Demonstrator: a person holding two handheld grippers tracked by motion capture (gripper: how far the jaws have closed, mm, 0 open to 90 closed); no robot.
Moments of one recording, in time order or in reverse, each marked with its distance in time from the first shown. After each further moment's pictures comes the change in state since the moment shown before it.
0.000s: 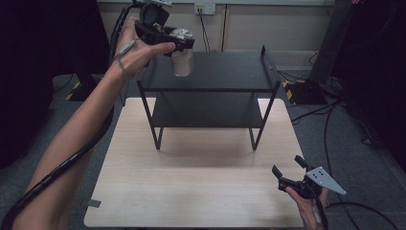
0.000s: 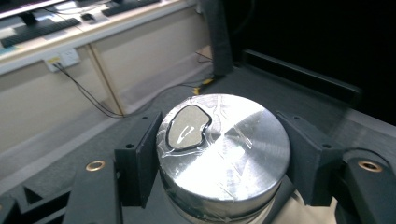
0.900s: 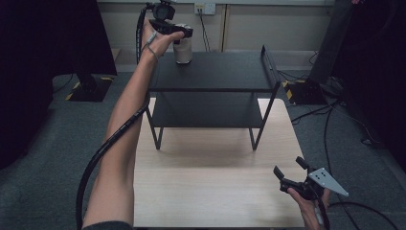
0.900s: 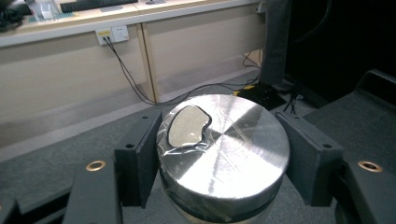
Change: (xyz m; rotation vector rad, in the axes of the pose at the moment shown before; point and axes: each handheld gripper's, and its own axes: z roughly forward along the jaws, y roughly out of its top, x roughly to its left) left arm 0.044 -0.014 0.096 0.023 0.161 -0.174; right arm -0.004 -0.003 -0.005 -0.005 0.000 0.026
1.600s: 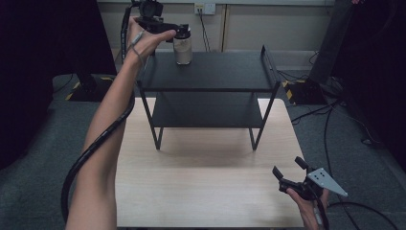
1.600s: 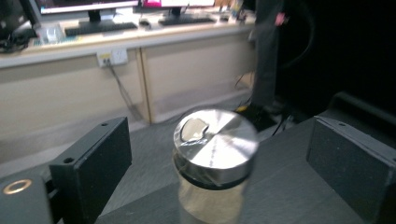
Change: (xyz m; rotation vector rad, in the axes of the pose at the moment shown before) left arm 0.006 -0.016 -0.052 -0.144 -0.030 -0.018; right arm 0.002 0.001 0.001 0.002 0.003 -0.009
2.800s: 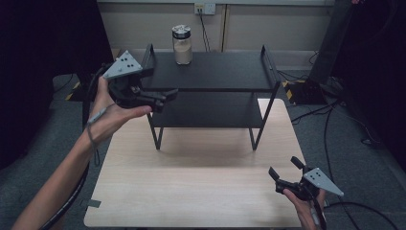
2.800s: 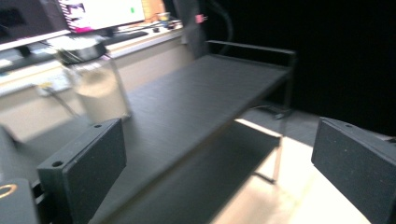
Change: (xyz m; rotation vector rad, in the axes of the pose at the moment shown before) left arm -0.037 -0.111 -0.143 -0.044 -0.246 0.201; right arm 0.006 0.002 0.003 0.000 0.030 -0.009
